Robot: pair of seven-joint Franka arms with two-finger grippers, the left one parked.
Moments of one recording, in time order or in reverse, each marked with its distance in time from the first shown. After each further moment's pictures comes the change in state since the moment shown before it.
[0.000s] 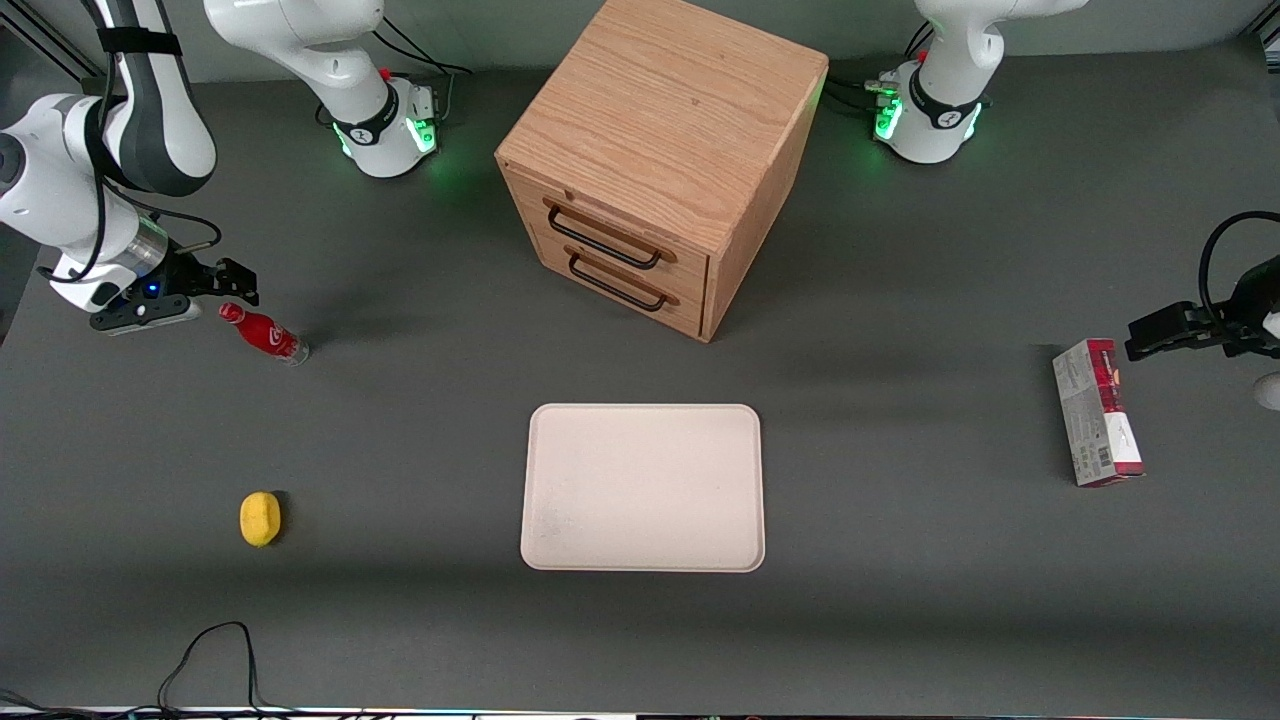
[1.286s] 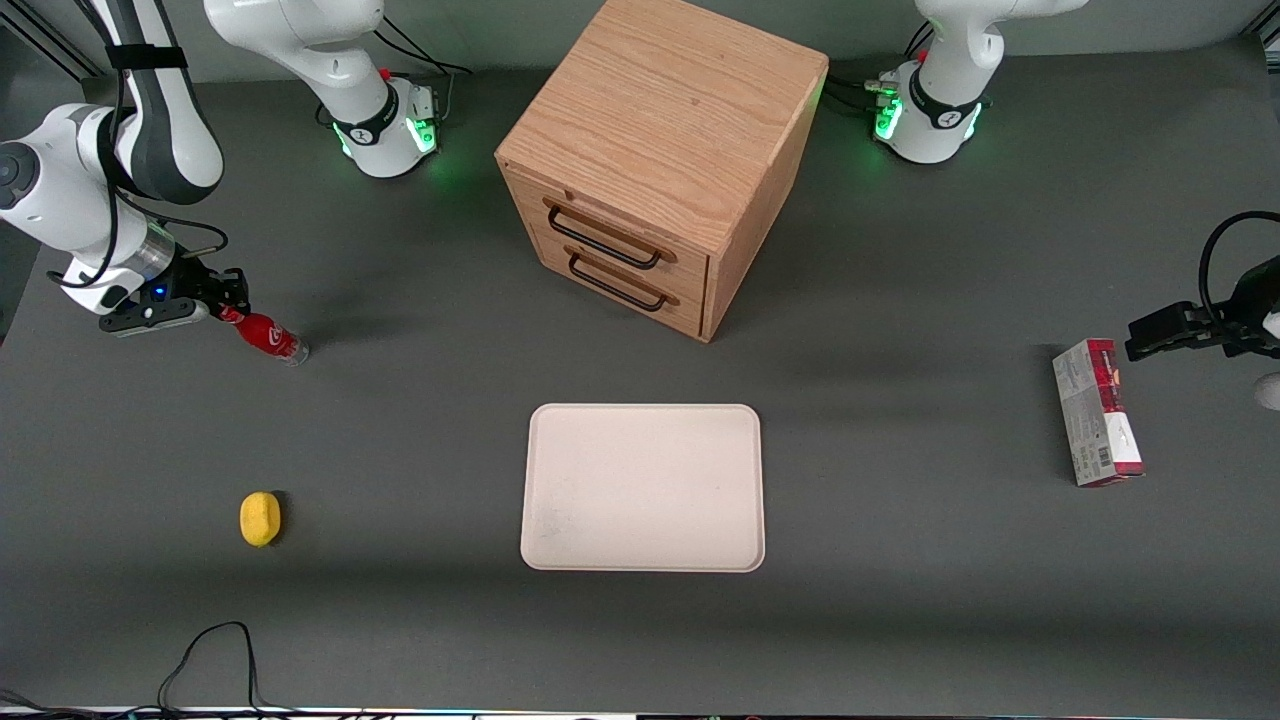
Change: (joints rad) arm 0.001 0.021 -0.029 -0.024 -0.001 0.042 -0.020
